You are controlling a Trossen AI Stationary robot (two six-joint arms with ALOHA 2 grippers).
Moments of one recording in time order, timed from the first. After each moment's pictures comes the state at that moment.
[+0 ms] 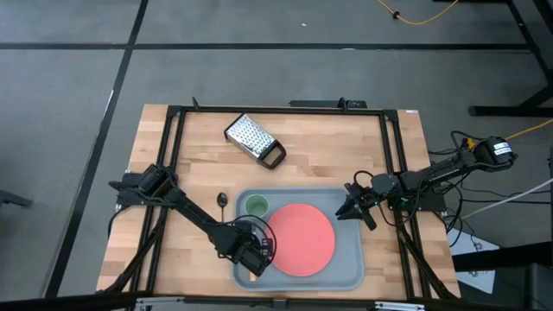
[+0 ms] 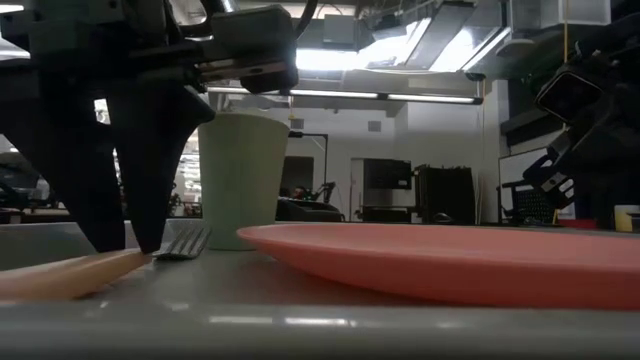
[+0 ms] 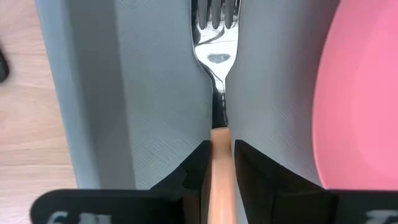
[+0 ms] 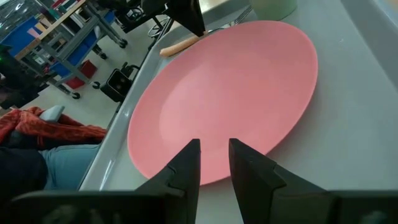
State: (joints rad) left arm -0.57 2.02 1.41 -0.72 -0.17 -2.21; right arm 0.20 0.93 0.01 0.56 -0.26 0.49
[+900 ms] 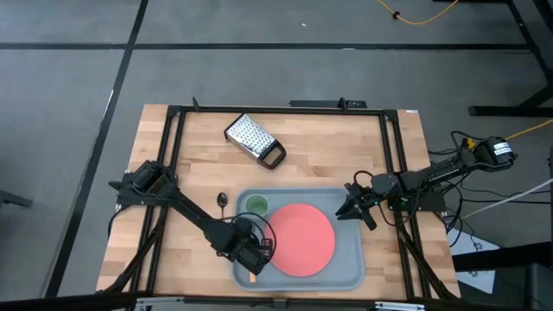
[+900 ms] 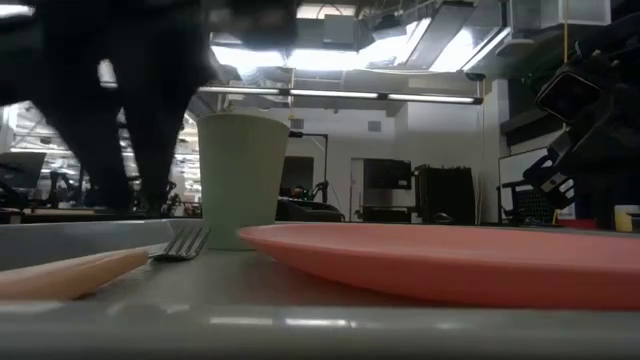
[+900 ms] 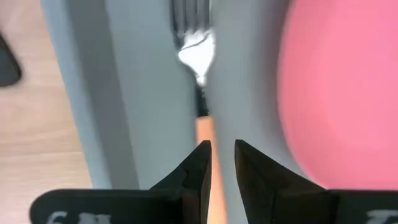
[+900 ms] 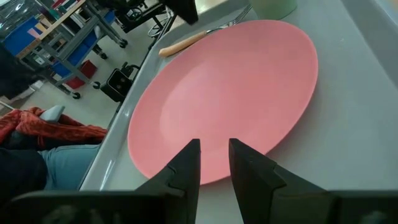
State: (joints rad) left arm -0.57 1.96 1.41 -0.73 -0.17 -2.16; right arm 0.20 0.93 0.01 0.56 -0.27 0.49
